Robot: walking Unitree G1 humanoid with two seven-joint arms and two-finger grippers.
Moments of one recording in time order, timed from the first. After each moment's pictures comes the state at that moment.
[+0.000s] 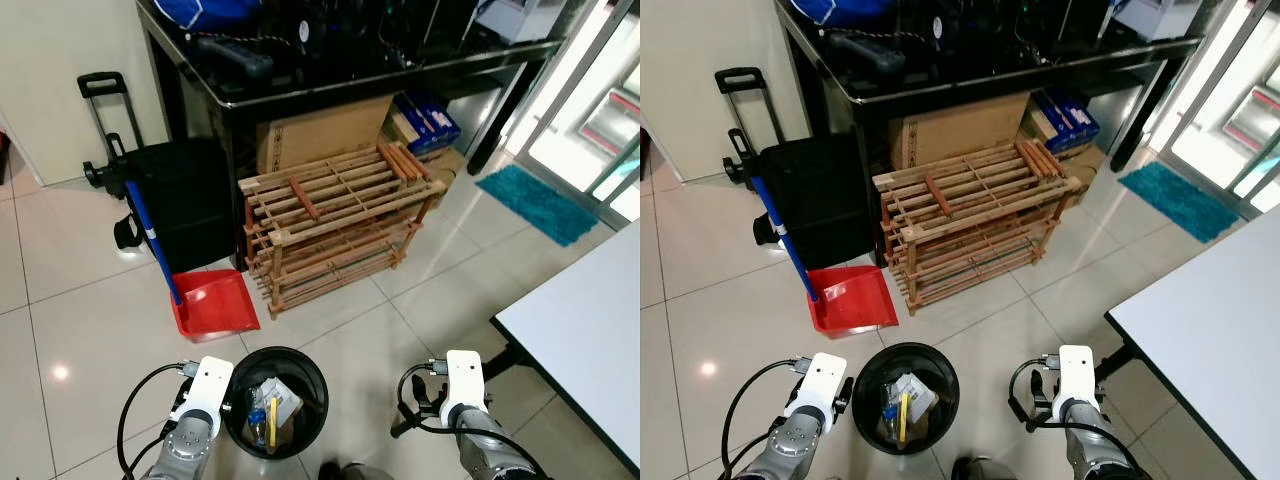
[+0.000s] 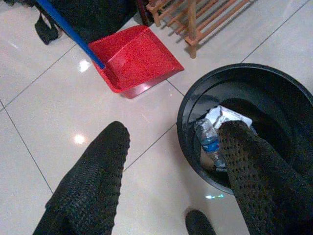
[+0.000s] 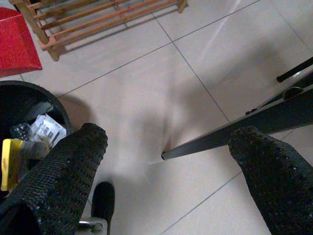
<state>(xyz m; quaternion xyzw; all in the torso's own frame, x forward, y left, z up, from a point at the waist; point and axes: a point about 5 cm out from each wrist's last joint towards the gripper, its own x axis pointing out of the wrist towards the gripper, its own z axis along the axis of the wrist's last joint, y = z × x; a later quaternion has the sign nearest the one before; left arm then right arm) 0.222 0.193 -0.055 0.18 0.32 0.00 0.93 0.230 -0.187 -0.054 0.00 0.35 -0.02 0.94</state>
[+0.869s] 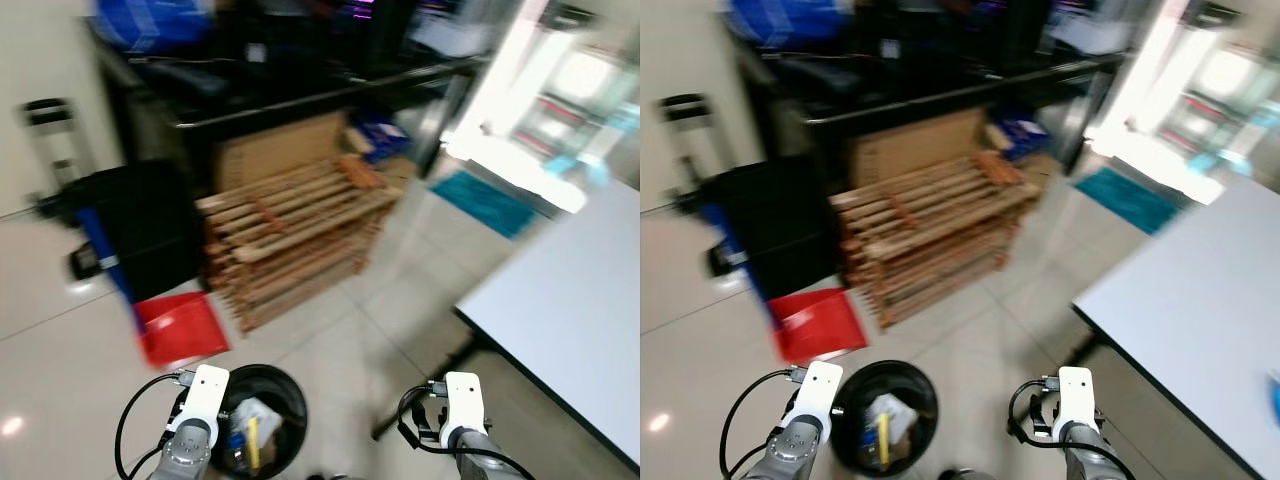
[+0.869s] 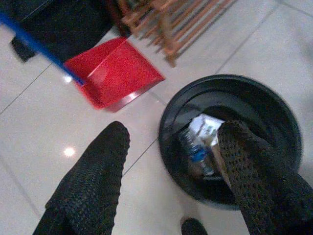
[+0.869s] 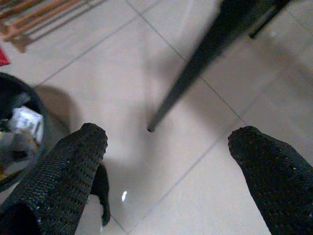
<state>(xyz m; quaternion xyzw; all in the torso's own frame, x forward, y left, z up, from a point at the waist) 0.213 0.194 -0.061 0.17 0.34 0.02 0.92 0.206 -0.185 -0.070 0.01 0.39 -0.02 0.92</state>
